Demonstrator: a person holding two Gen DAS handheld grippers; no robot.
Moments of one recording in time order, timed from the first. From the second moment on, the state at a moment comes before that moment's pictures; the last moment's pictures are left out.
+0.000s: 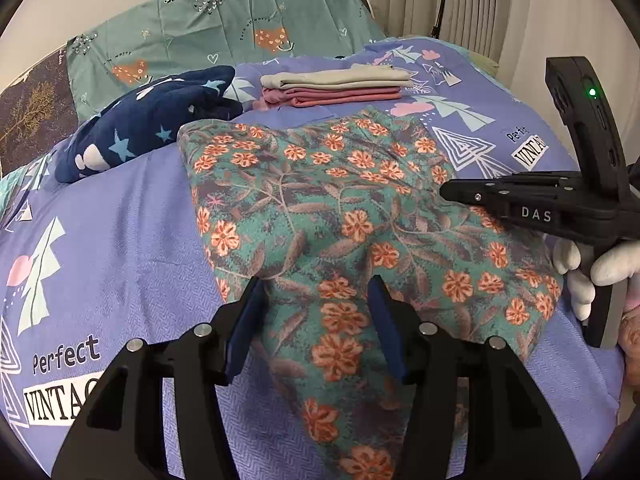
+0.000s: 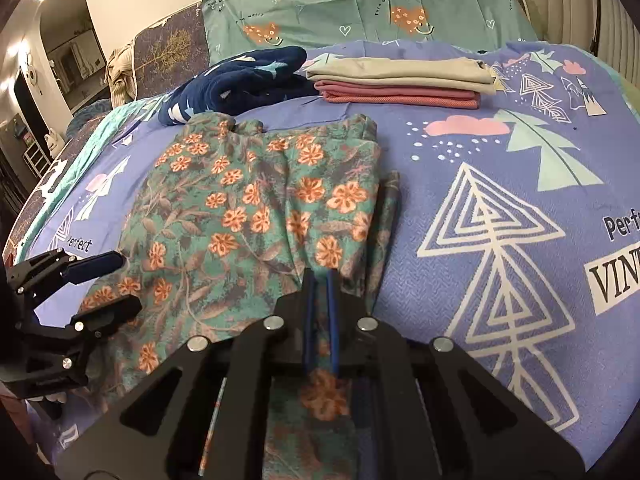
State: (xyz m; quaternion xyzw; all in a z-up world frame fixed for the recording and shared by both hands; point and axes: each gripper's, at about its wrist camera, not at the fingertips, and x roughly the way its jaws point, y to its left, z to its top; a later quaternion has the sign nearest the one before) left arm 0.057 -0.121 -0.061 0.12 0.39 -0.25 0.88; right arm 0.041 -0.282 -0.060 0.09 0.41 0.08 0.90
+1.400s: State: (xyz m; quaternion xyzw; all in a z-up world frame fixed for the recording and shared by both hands) left arm 0.027 -0.091 -0.036 0.06 0.39 -0.27 0.88; right arm -0.030 -0.303 -0.032 0.14 0.38 0.10 0.91
